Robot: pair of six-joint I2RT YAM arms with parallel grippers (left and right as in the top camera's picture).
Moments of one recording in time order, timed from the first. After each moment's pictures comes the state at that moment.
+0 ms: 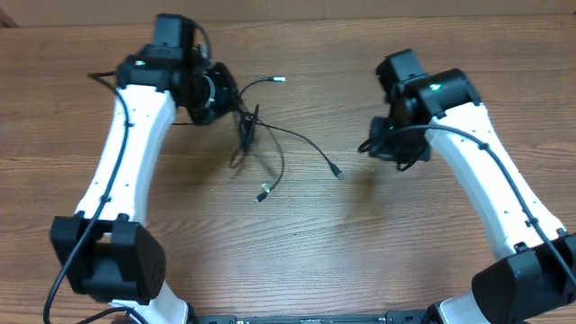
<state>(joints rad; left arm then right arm) -0.10 1.81 1.70 -1.02 0.44 -0.68 0.30 1.69 1.60 -1.37 -0.01 0.49</state>
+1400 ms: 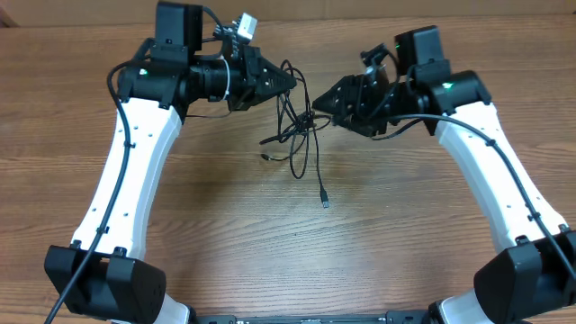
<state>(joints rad) -0.19 1.71 1.71 -0.81 1.01 -0.65 0.27 1.69 1.55 -0.87 -0.76 0.64</state>
